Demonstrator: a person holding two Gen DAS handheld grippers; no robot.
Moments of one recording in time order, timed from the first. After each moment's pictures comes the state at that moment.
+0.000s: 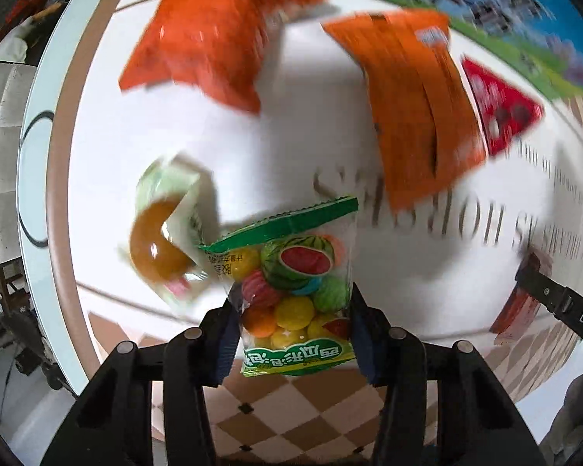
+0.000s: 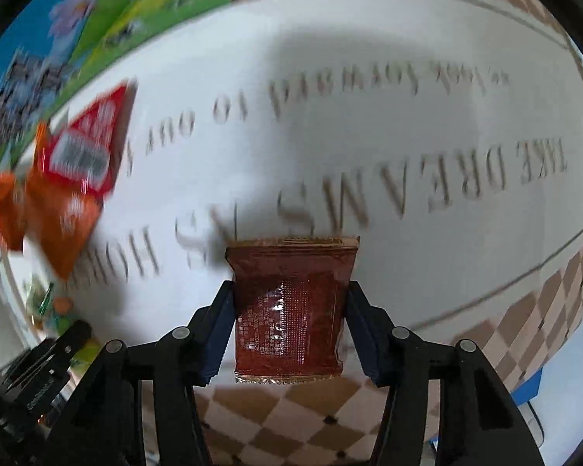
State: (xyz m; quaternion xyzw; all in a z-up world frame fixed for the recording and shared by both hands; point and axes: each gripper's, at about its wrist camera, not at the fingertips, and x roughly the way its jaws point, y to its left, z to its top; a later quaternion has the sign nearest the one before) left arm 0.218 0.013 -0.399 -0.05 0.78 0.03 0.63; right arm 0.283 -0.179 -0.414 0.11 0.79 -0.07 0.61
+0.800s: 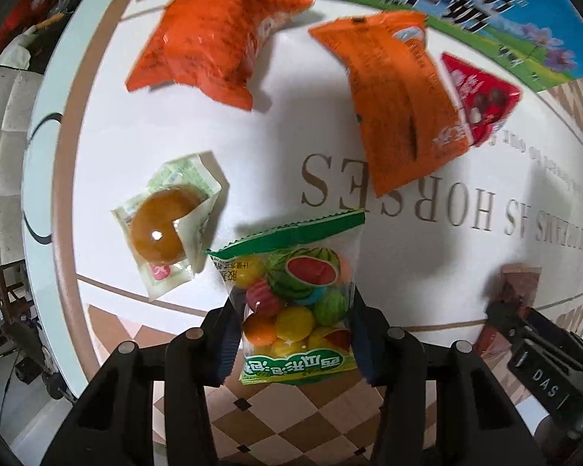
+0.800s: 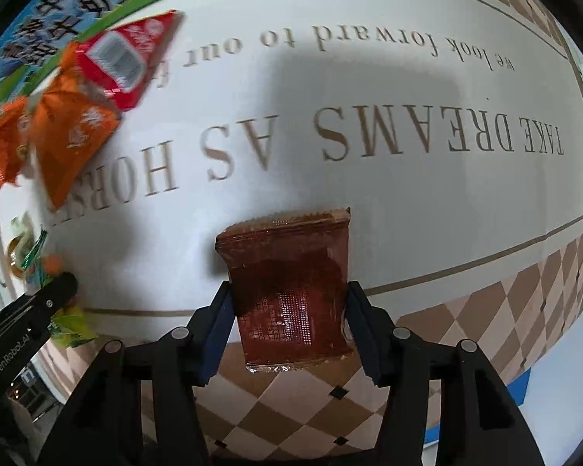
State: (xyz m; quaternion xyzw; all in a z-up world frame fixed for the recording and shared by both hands) left arm 0.226 0.025 -0.369 -0.05 0.76 0.02 0.65; right arm 0.228 -0.141 -0.413 0.07 0.78 -0.05 0.62
